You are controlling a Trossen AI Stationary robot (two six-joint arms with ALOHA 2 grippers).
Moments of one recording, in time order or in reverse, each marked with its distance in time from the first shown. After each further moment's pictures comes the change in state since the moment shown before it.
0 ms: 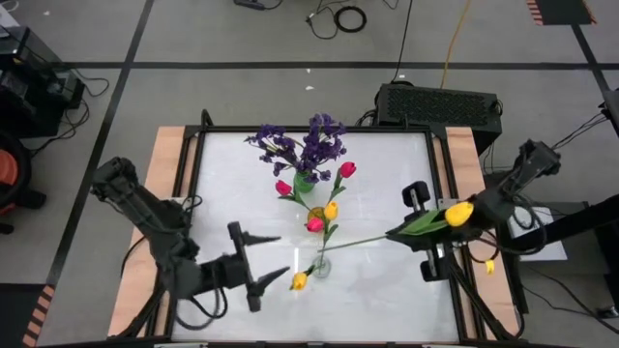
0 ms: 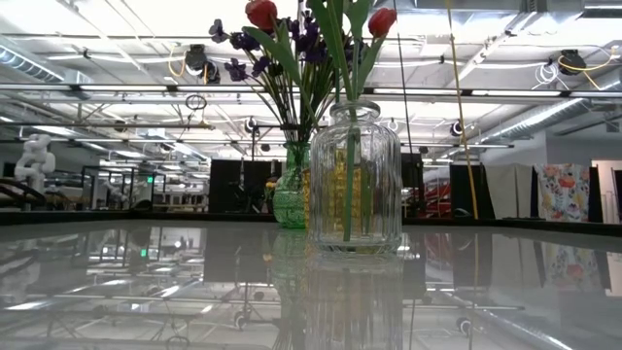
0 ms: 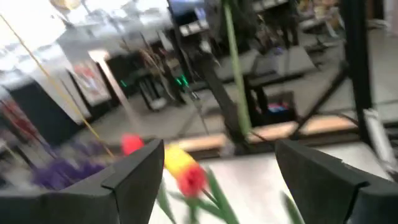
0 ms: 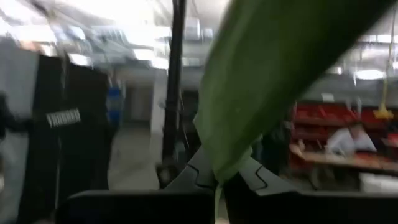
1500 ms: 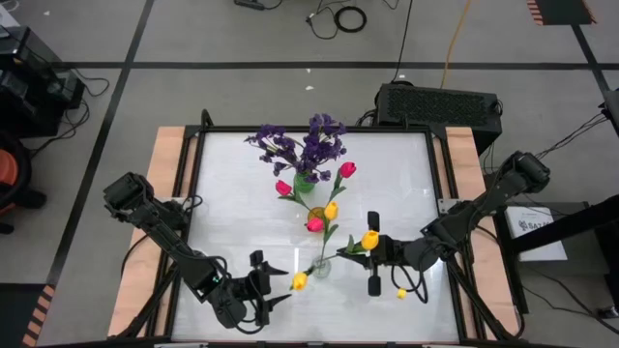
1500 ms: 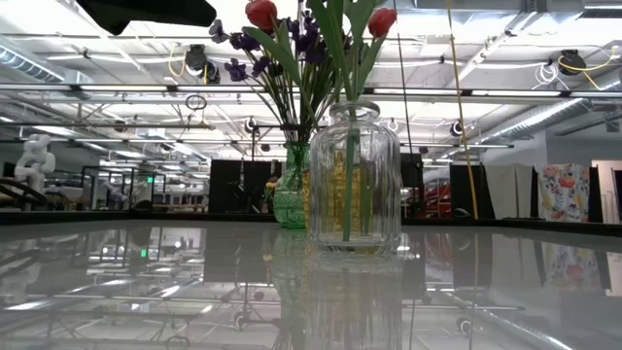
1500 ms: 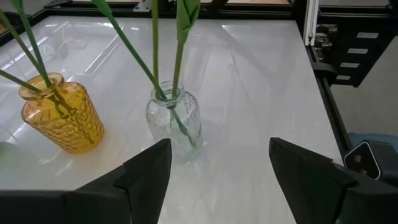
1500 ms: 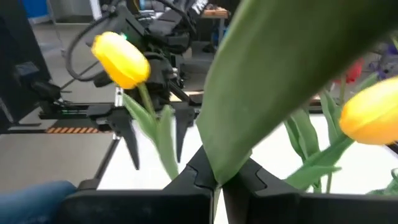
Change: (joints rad) left arm -0.016 0.209 -0.219 -0.301 0.298 -0.904; right arm -0.034 0.324 0.000 -0.309 0.225 0.398
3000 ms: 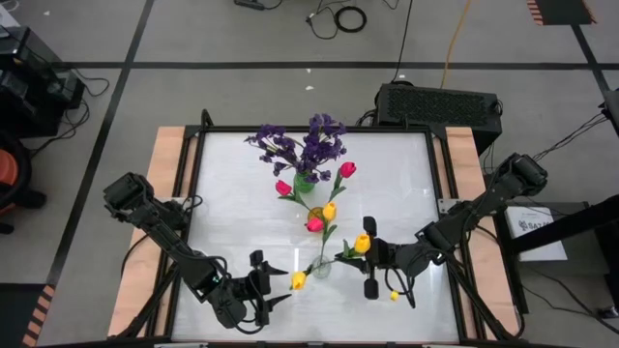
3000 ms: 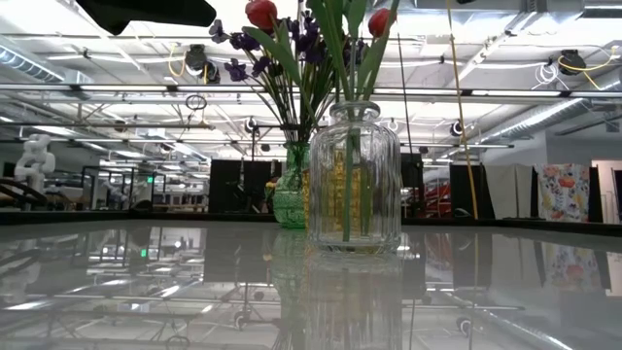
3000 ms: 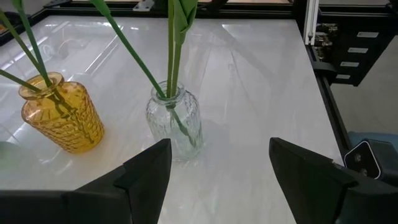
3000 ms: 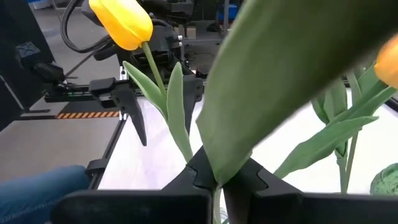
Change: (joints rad) left arm 0.004 0.000 0.000 -0.002 0.000 0.000; right arm -0.007 0.042 0.000 -0.048 -0.046 0.084
